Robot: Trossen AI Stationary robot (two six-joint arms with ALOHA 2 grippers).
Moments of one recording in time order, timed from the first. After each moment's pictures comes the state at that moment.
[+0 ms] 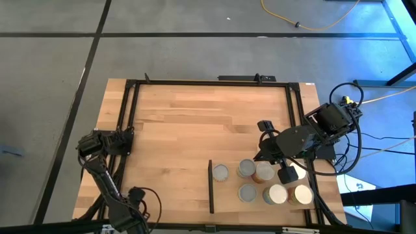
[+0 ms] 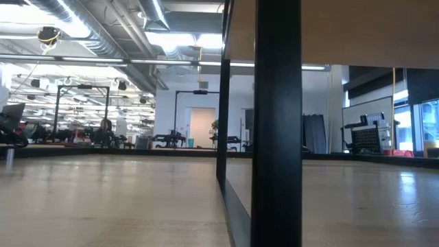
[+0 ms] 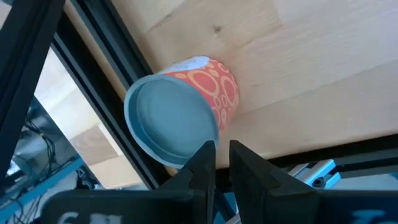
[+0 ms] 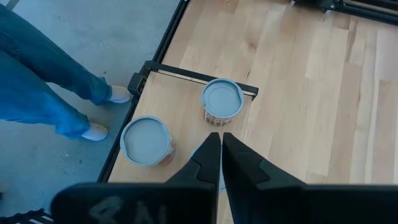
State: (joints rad) left arm -1.06 1.95 1.46 -1.30 0.29 -2.14; right arm 0.51 1.65 2.27 -1.50 0.10 0.15
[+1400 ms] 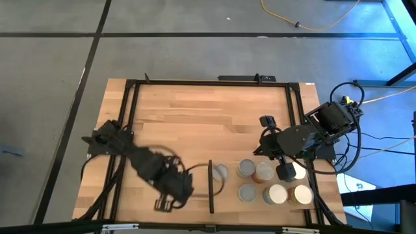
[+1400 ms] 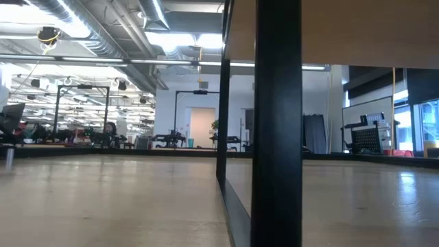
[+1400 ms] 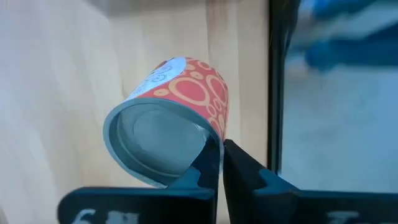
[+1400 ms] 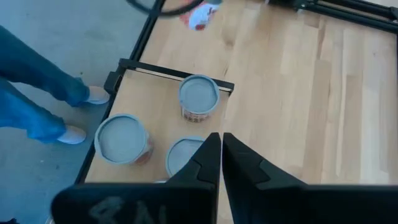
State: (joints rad) left arm -0.59 1.94 2.16 -1.57 0.05 -0.54; right arm 0.51 1.64 2.27 -1.53 0.19 0.15
